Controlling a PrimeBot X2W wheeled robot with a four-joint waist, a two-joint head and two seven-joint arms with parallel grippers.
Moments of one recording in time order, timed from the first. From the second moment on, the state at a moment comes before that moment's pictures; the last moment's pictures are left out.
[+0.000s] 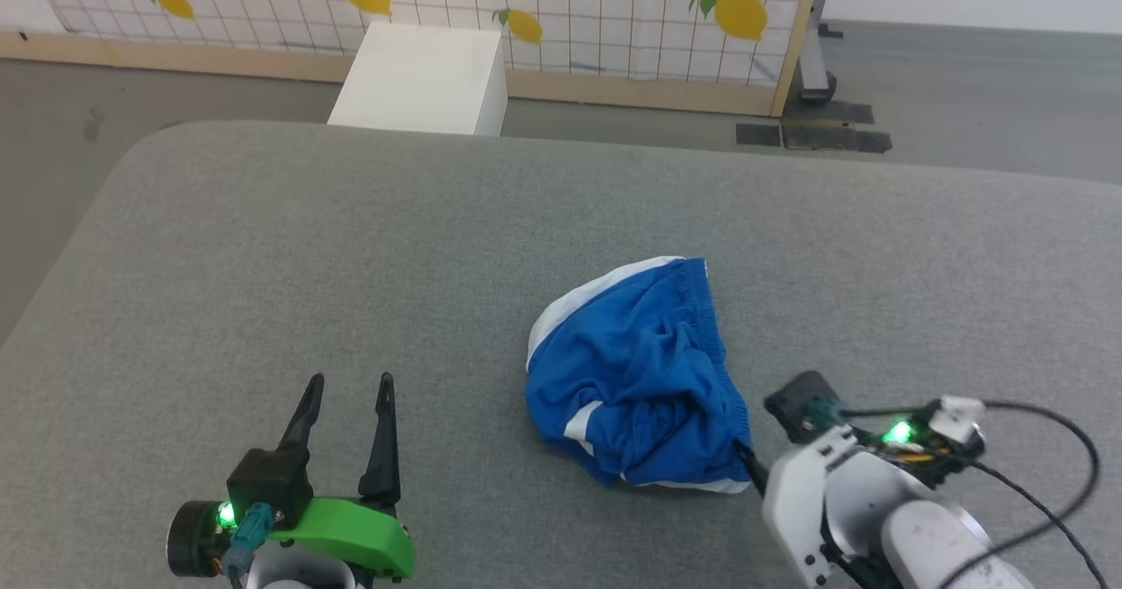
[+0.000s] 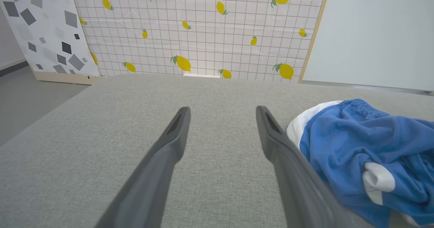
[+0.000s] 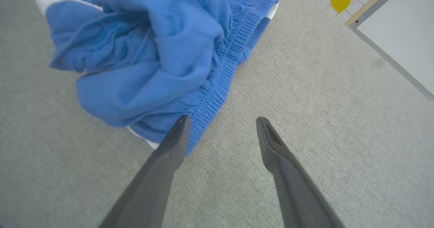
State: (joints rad) left arm -0.01 0.05 -0.03 0.15 -0.11 -0.06 -0.26; right arm -0.20 -0.25 0.39 0.24 0.06 0.13 0.38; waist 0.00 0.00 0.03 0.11
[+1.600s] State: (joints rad) left arm -0.02 0.05 -0.07 0.18 -0.15 -0.03 -0.26; right arm -0.03 -0.43 0.12 0.29 0.24 0.13 0.24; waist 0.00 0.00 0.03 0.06
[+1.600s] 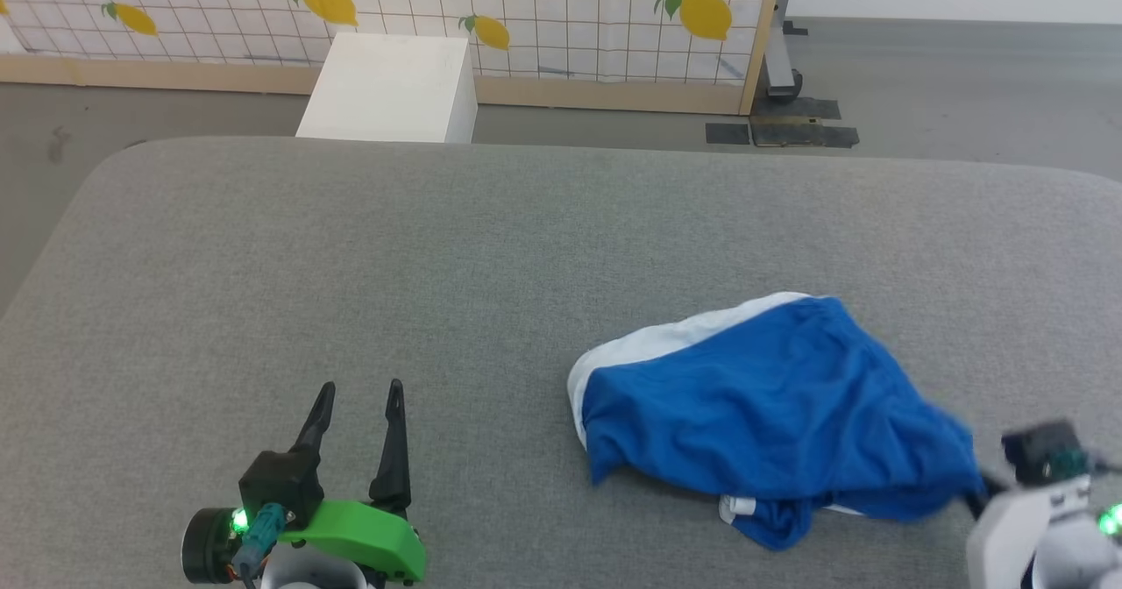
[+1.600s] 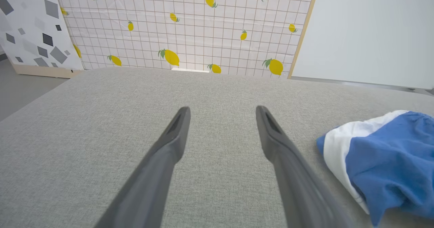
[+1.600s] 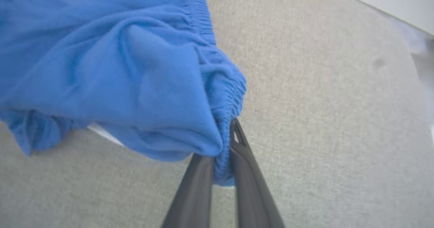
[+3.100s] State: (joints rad) left arm -0.57 0.05 -0.77 0.64 -0.38 -0.12 0.27; right arm 0.09 -0.05 -0.18 0.04 -0.04 0.13 -0.25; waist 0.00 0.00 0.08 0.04
